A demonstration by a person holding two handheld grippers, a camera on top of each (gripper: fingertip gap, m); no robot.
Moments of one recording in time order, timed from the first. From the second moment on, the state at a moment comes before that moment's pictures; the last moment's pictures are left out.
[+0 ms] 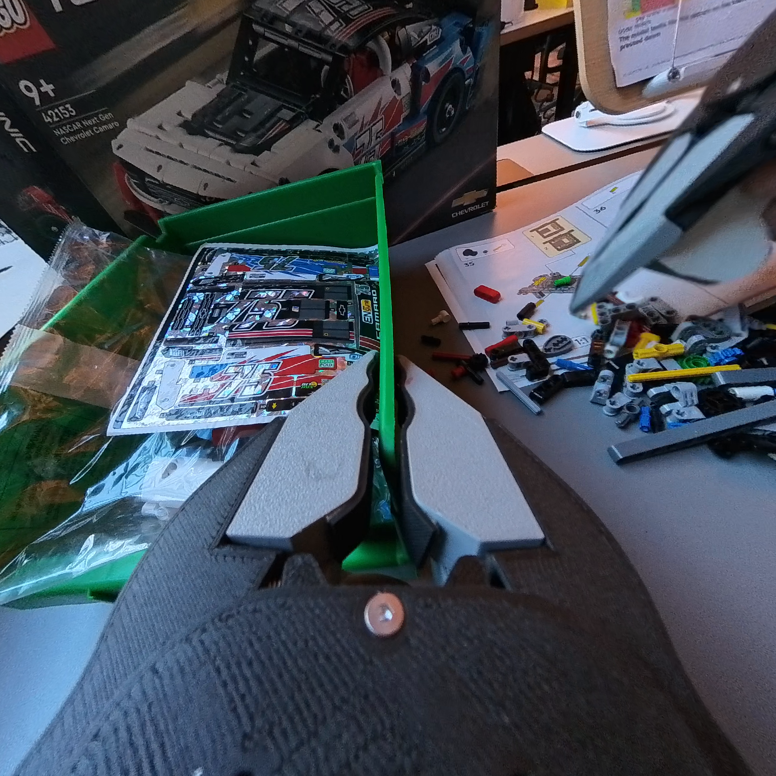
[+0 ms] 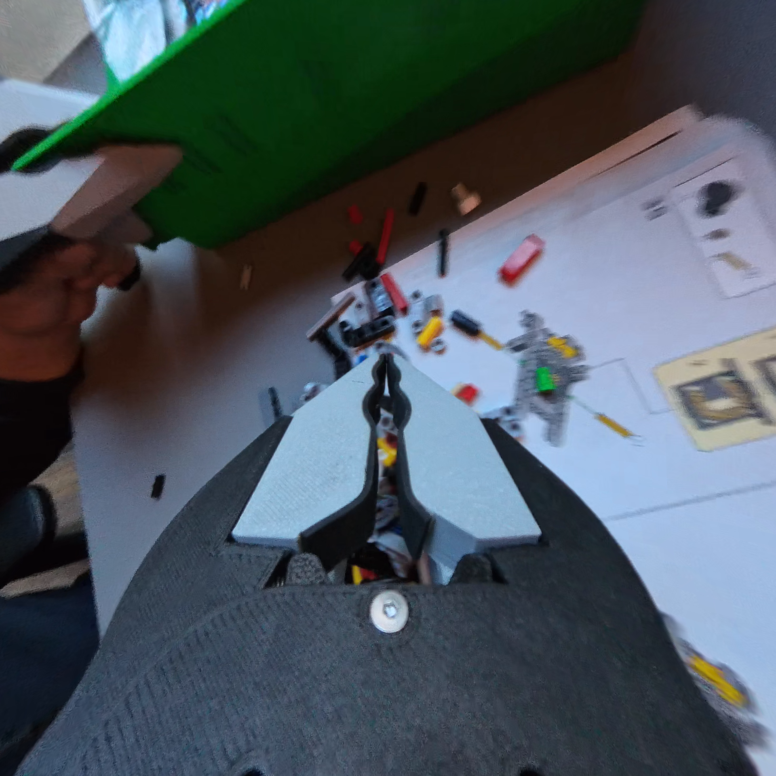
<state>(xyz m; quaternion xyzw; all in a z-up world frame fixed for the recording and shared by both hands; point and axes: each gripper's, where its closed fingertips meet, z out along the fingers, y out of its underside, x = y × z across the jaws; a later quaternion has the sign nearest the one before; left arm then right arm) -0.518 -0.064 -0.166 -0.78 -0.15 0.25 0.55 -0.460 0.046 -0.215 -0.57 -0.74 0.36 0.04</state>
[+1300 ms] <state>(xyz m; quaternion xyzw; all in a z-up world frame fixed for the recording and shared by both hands) -0.518 -0.064 -0.166 -0.78 -0.15 0.25 0.55 -0.430 0.078 -0.244 -0.63 -0.70 0.33 0.03</state>
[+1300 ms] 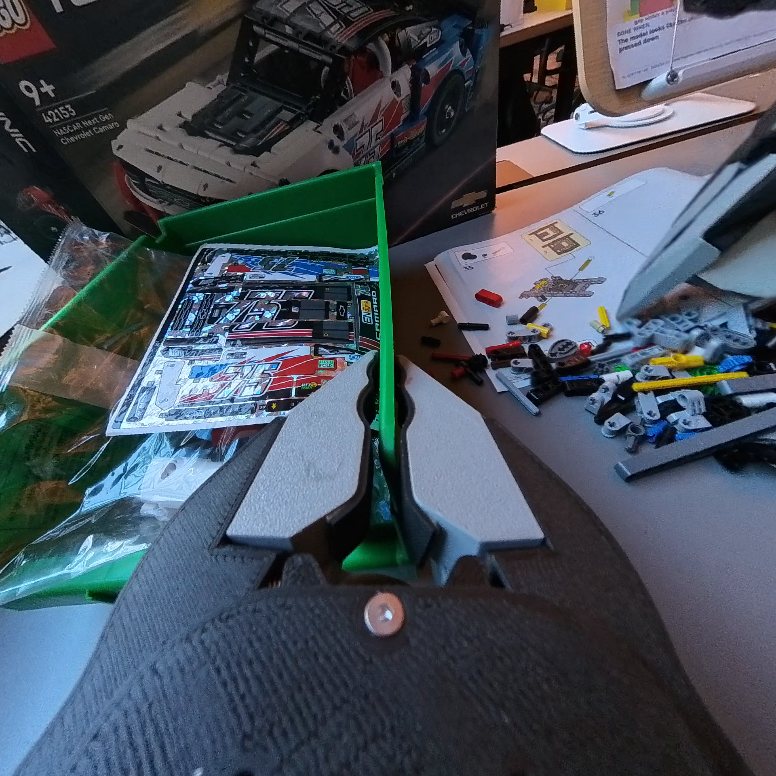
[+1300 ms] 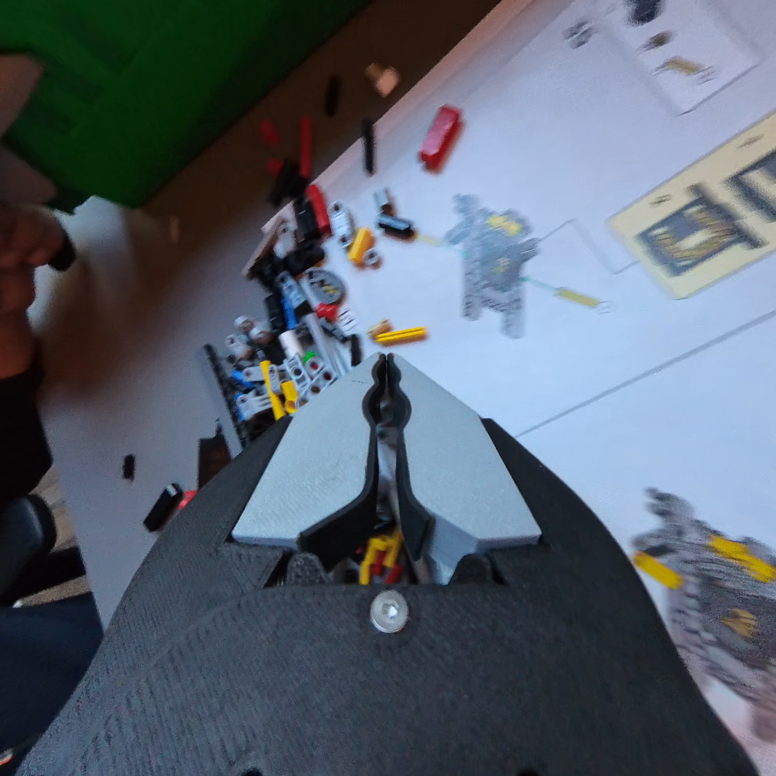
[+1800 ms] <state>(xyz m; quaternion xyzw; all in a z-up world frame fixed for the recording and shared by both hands) -0.518 -0.064 -0.166 -0.78 -0.15 0.25 0.55 -0.508 0.088 -0.202 -0.60 -0.72 0.33 0.11</state>
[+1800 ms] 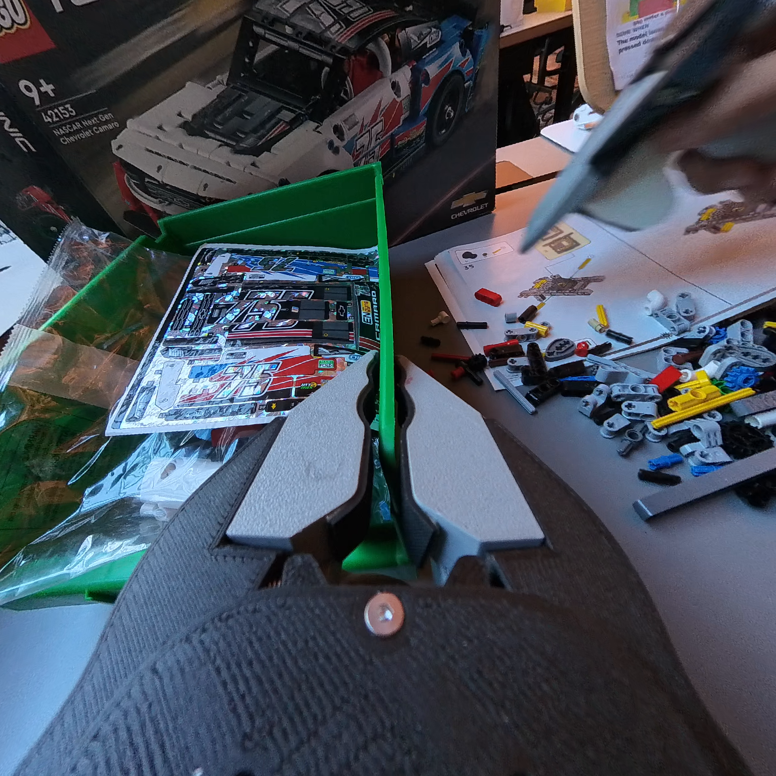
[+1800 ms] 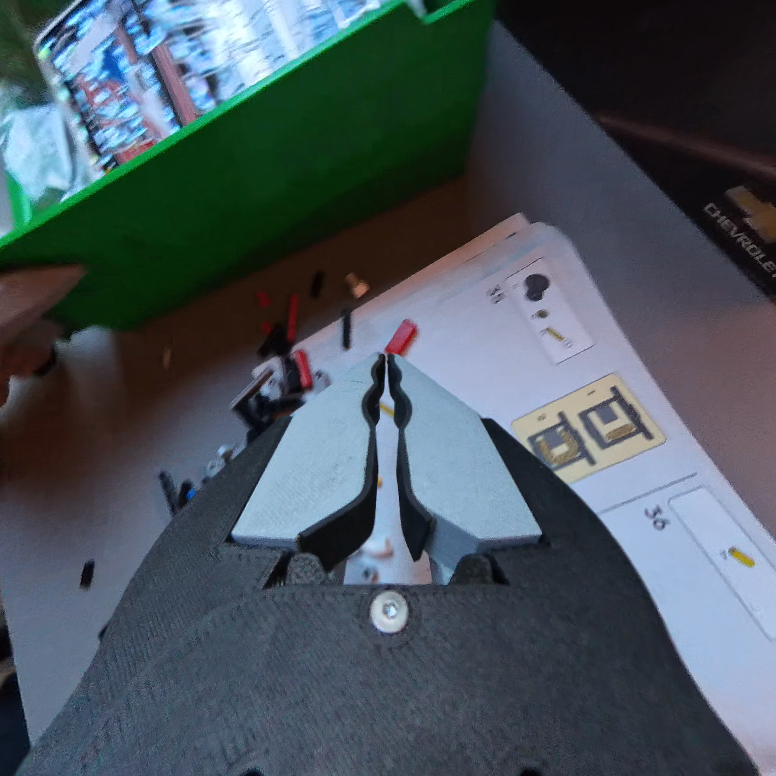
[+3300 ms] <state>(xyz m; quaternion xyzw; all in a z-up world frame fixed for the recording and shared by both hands) -0.518 -0.064 -0.166 -0.78 -0.15 0.25 0.56 -0.509 0.080 -0.227 -0.60 -0.71 0.34 0.09</state>
